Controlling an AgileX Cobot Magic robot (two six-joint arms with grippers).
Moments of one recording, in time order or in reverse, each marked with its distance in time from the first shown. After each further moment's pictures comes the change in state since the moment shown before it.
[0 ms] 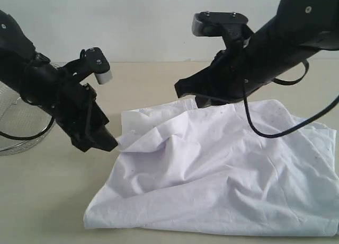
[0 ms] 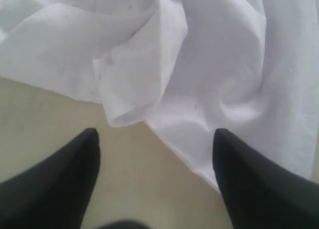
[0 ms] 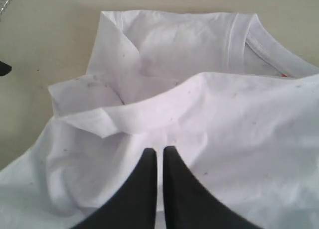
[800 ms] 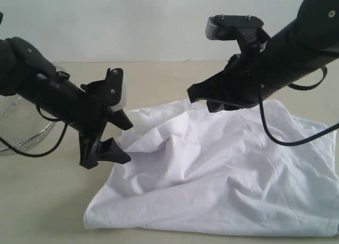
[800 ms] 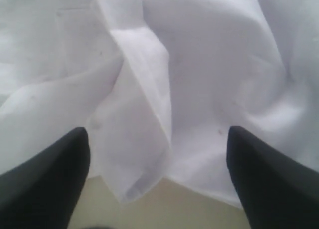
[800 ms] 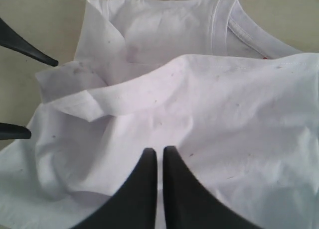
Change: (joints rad) left arm 0.000 0.156 0.000 -0.274 -0.062 0.674; right arm -0.028 -0.055 0.065 -0.004 -0.001 -0.007
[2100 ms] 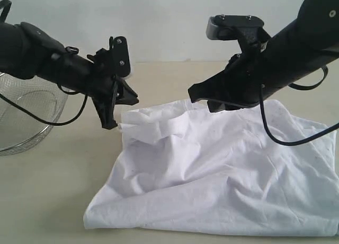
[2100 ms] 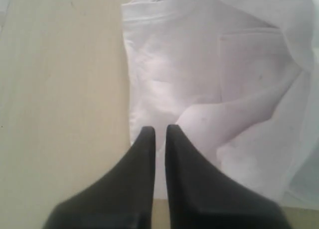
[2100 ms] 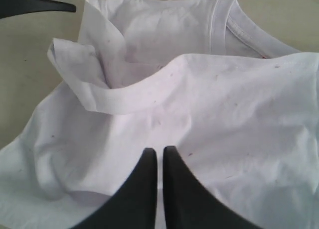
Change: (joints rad) left arm 0.000 0.067 -0.152 -0.150 -0.228 0.134; right arm -0.004 0.000 0.000 0.000 0.002 -0.002
